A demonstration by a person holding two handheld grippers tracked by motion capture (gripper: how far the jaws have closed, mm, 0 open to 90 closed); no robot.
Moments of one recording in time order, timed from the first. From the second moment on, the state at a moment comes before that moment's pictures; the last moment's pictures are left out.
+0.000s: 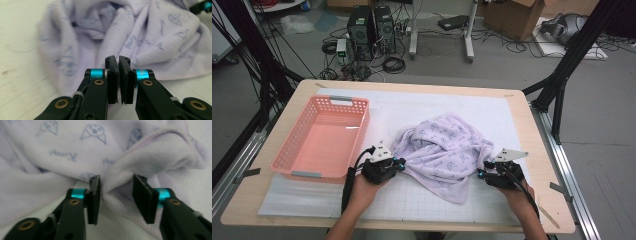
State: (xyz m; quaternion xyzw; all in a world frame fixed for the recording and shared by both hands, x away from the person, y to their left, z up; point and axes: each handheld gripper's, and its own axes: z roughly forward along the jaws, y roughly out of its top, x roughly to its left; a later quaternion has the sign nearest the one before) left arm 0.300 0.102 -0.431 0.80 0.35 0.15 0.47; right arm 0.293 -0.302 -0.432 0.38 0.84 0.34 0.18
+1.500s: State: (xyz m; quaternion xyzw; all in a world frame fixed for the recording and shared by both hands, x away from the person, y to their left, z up) left arm 0.307 0.102 -0.439 0.77 0.39 0.17 0.47; right arm 0.334 -0.289 -0.429 0.37 0.86 0.34 0.09
